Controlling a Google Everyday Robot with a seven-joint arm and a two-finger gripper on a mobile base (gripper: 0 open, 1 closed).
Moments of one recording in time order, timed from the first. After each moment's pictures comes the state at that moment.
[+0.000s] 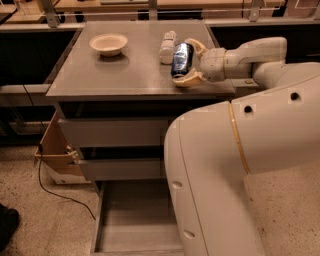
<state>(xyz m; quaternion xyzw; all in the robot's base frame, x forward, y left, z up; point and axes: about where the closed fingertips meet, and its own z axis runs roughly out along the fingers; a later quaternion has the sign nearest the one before) 0.757 -0.075 0.870 -0.61 0.51 0.16 0.58</state>
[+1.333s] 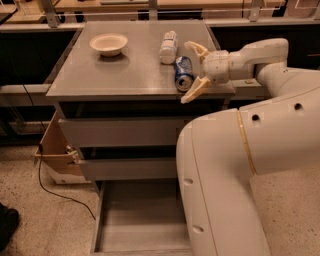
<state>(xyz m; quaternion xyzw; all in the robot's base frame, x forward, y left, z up) 0.736 -0.074 0.867 -0.63 0.47 0.23 0.57</state>
